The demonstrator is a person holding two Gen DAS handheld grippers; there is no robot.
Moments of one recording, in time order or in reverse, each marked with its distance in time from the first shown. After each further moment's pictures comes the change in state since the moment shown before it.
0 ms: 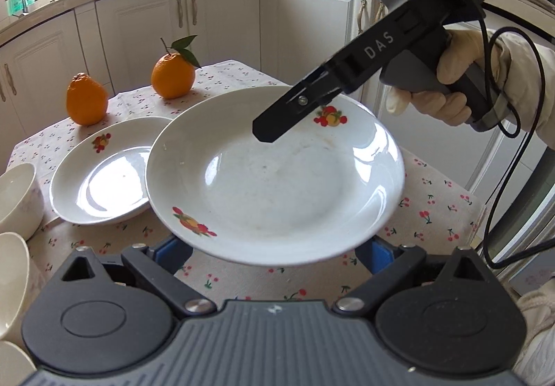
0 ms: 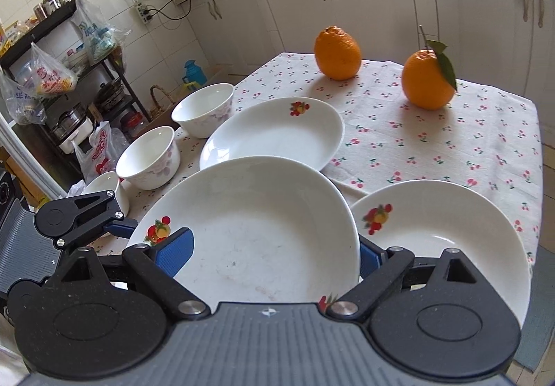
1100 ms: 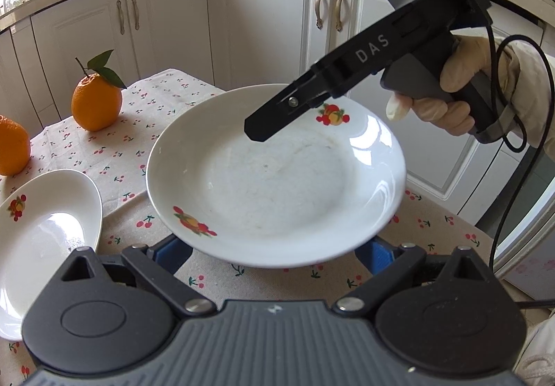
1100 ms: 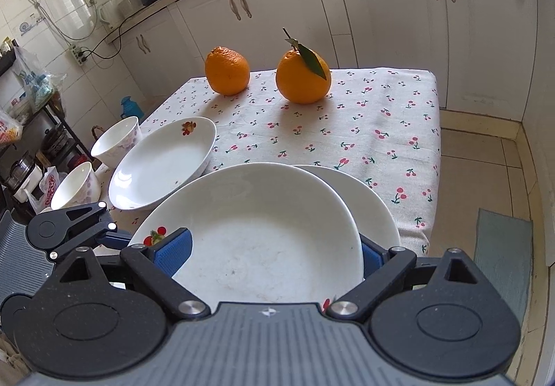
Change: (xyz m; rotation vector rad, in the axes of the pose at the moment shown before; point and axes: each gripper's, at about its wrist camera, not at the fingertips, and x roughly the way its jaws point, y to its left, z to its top) left arm 0.080 -0.022 0.051 0.095 0.025 -0.119; right arm -0.037 -0.084 -0.025 0.159 -0.081 -0.156
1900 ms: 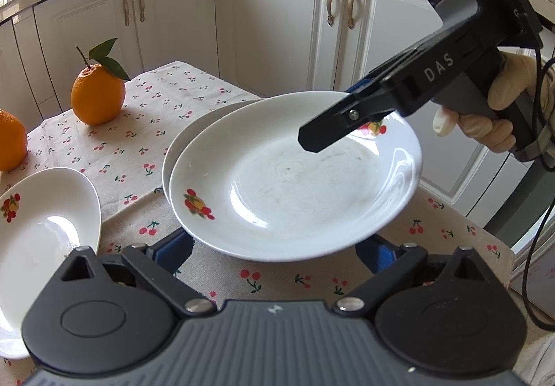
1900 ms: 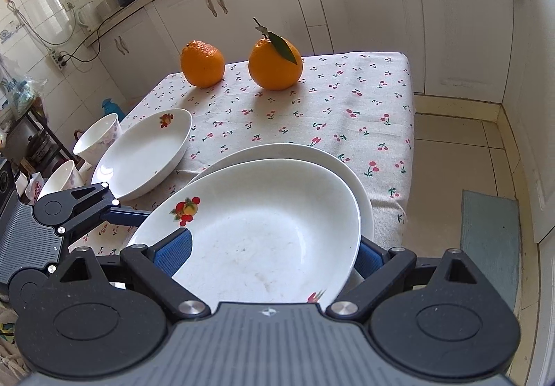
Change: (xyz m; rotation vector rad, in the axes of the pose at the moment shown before) left arm 0.018 0.013 0.003 -0.018 0.010 0.008; right arm -0.009 -0.009 -0.016 0.053 0.013 -0.058
